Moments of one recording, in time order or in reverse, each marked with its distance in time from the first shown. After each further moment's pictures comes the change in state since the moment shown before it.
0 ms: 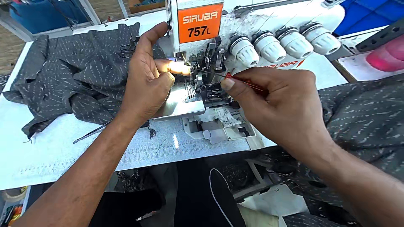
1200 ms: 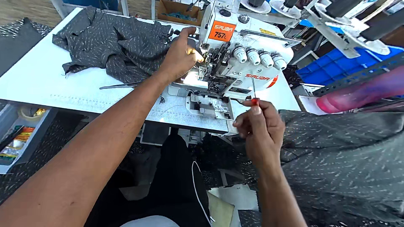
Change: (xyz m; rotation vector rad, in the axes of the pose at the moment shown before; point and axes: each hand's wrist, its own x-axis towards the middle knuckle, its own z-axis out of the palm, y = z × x) left_hand 0.002 0.000 0.004 0.200 0.121 -0.106; right_hand -0.104 0.008 -0.011 0.473 0.041 0.037
